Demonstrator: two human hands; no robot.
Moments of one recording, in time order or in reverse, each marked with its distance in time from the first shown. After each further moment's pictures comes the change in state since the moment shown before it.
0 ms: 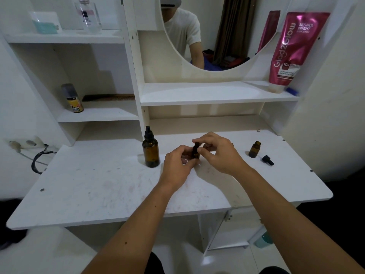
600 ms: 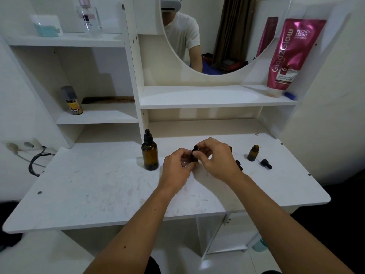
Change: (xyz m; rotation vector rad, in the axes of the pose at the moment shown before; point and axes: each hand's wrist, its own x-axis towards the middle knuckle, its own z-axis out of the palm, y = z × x) left_hand 0.002 -0.003 0.002 0.011 0.030 0.007; right_hand -0.001 0.000 0.013 -0.133 0.117 0.039
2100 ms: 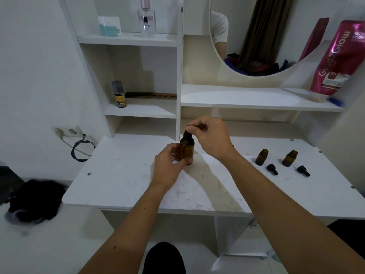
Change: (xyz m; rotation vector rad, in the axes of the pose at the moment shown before) left_hand -0.023 -0.038 -0.107 -0.114 0.199 -0.103; right_hand 0.052 -0.123 0.047 0.326 -0.040 0.022
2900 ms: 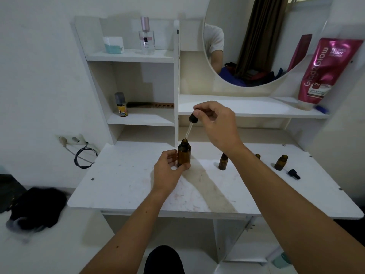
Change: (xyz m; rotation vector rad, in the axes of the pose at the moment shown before) left_hand -0.012 0.010 0.003 -0.043 0.054 -0.082; right_hand 0.002 -0.044 -0.042 -0.024 0.181 -0.199
